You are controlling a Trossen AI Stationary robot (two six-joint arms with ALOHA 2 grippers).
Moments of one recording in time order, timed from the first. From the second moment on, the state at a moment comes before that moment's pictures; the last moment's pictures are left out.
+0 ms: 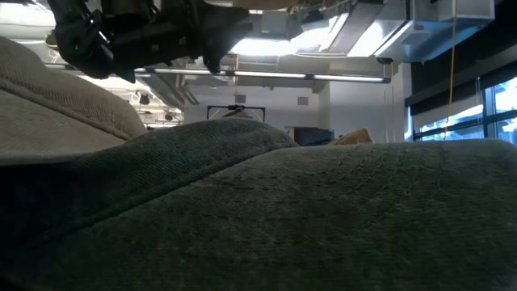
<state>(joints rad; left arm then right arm) 0.13 1.52 0.47 1.32 0.22 -0.12 0.02 1.14 0.84 0.28 -0.18 -0.43</state>
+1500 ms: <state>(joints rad) 0.13 1.52 0.47 1.38 0.32 -0.08 0.02 1.13 0.84 0.12 -0.16 -0.31</state>
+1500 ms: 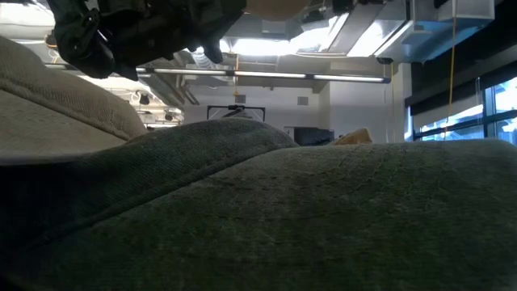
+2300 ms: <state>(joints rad) 0.15 1.52 0.48 1.30 0.39 -0.05 0.02 0.75 0.84 -0.04 0.28 -0.22</state>
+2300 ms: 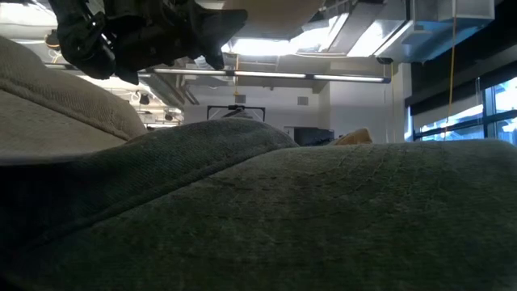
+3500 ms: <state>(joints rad) 0.12 1.52 0.47 1.33 0.62 -0.27 0.00 1.27 1.45 -0.64 -0.18 -0.70</state>
